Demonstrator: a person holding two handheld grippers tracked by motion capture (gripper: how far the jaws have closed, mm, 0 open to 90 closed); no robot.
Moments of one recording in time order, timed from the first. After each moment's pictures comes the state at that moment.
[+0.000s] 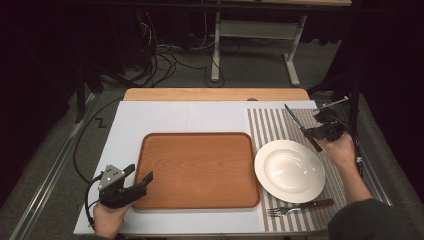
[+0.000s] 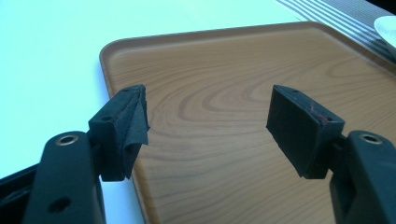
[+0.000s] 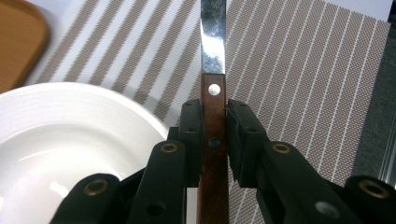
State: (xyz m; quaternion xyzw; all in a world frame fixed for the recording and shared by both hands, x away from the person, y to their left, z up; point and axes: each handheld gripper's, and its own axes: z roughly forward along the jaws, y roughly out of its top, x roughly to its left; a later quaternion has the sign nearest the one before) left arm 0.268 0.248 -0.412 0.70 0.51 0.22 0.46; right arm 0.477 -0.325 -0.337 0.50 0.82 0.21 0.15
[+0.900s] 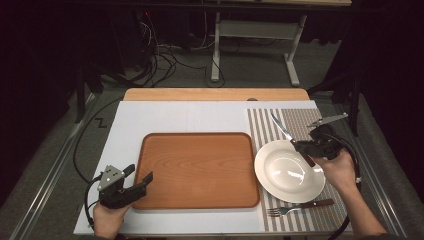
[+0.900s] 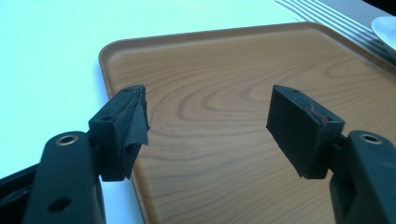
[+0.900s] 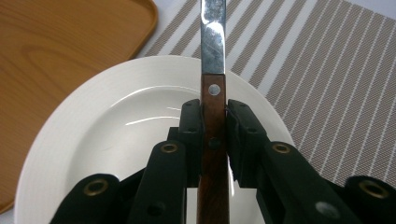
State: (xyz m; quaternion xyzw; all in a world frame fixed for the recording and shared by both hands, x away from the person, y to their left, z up) left arm 0.266 0.248 -0.411 0.70 0.51 0.22 0.46; right arm 0.411 -0.292 -0.327 0.44 0.84 0.26 0.15
